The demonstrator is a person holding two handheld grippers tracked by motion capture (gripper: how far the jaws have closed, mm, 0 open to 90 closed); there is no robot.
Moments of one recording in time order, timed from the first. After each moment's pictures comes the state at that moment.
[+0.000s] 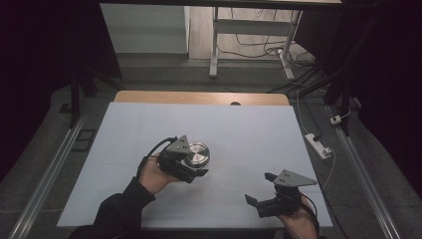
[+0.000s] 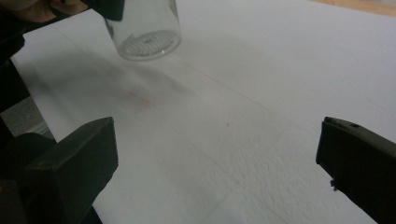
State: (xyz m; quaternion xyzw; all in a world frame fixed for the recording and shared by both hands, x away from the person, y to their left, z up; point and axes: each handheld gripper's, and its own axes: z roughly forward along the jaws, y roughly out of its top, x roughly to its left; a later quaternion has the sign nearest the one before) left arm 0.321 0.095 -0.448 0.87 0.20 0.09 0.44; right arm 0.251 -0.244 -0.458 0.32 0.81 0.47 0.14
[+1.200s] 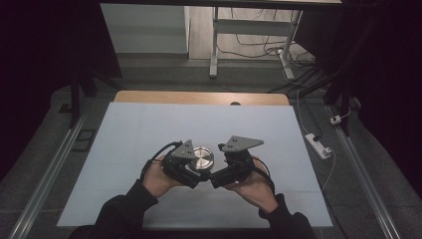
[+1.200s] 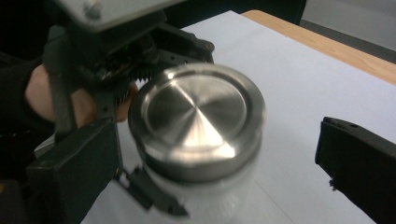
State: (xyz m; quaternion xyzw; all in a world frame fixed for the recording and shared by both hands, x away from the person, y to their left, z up) left arm 0.313 0.083 -0.451 0.88 0.18 0.09 0.44; right arm 0.305 -0.119 -0.408 0.23 0.84 0.48 0.11
